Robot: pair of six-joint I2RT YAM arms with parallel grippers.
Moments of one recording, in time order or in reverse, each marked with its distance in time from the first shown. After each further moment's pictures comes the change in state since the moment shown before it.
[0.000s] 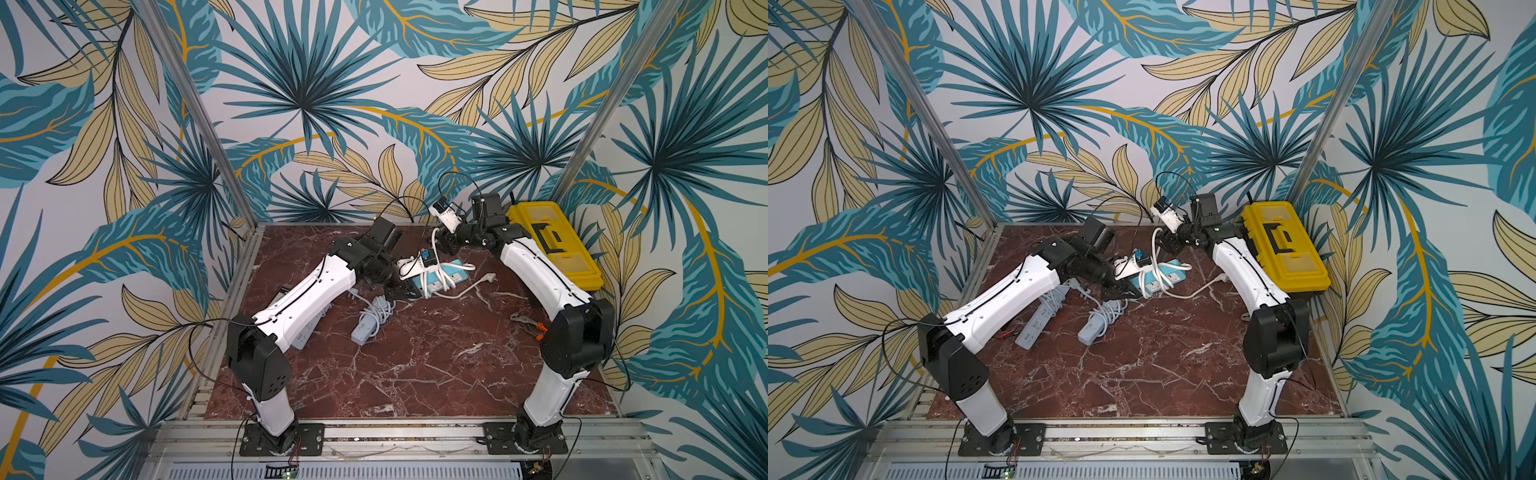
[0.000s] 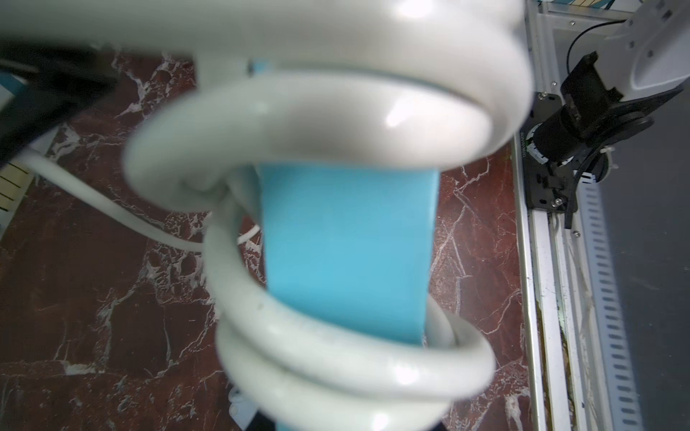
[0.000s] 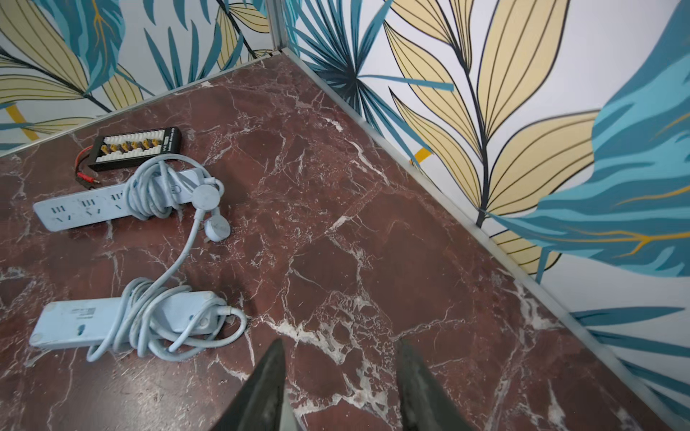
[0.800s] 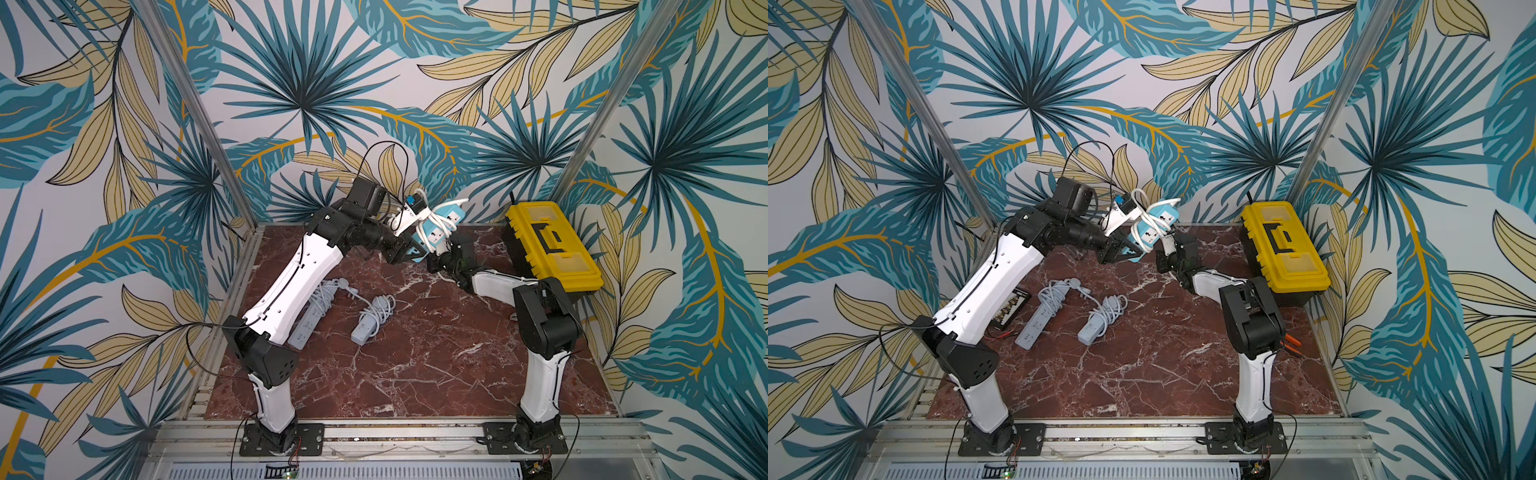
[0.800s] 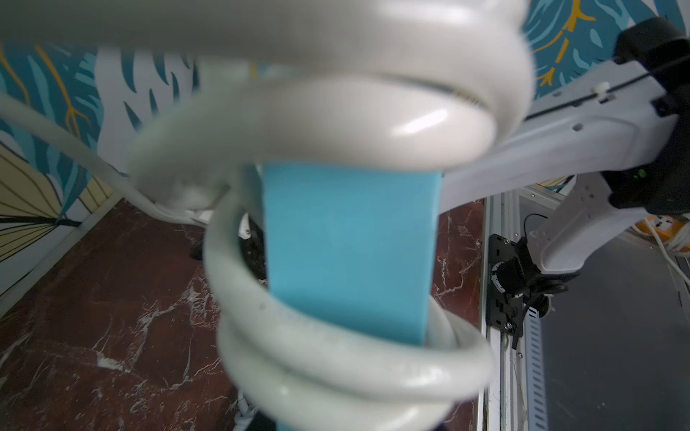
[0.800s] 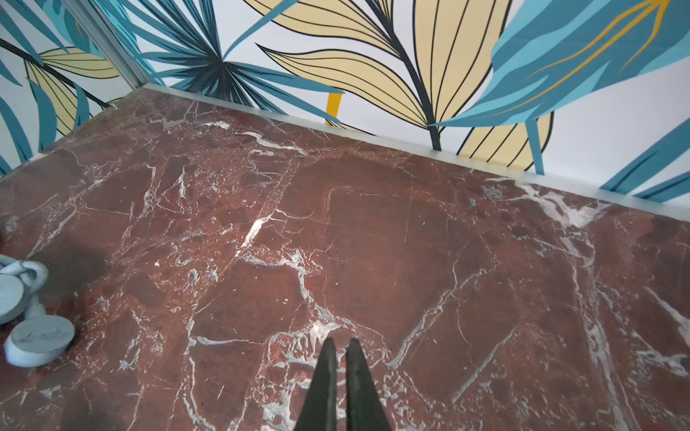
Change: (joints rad) left arm 0.126 0.100 0.397 -0.055 0.072 -0.352; right arm 0.087 0.171 -0.397 0.751 0.344 0.392
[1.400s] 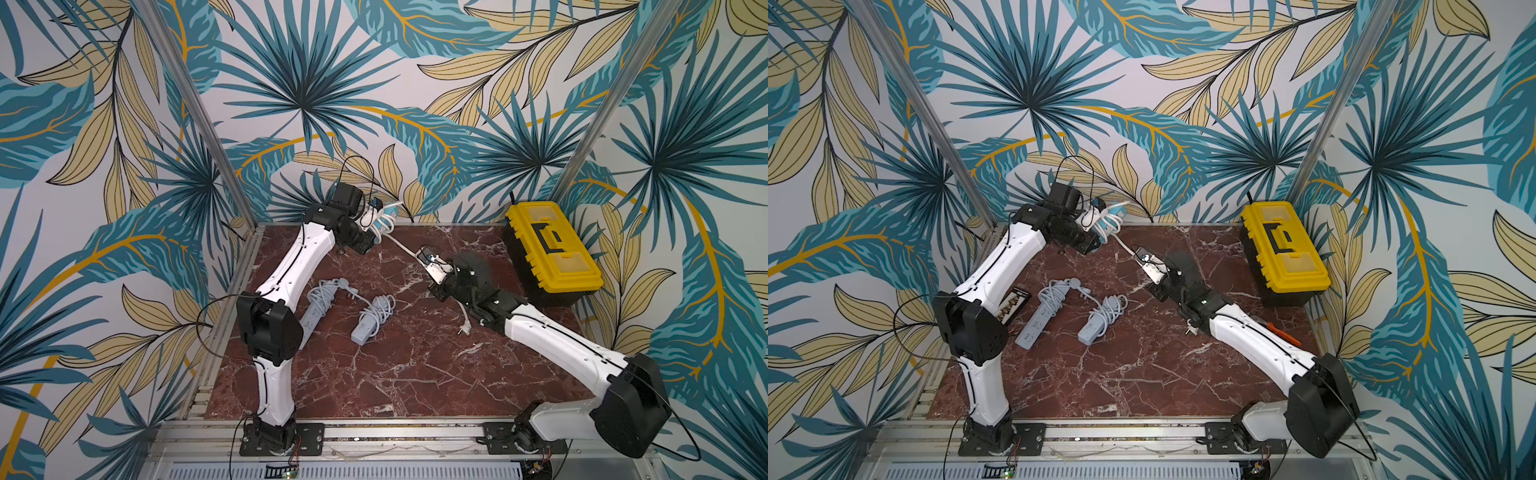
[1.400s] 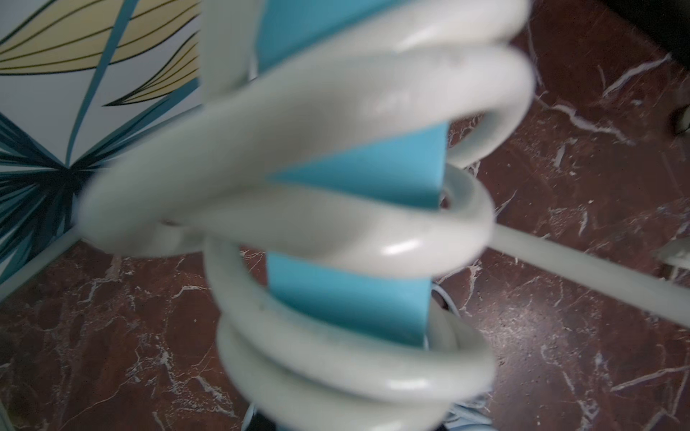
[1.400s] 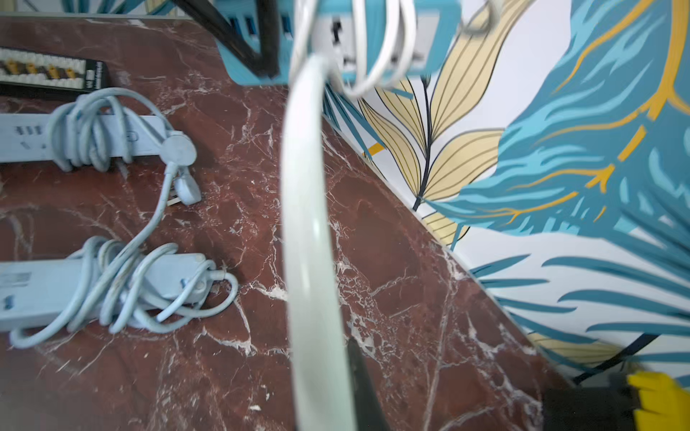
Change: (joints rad) left arm 0.166 0.133 -0.101 0.001 -0.480 0.072; right arm 0.287 -0.656 -0.185 -0.445 0.271 -0.479
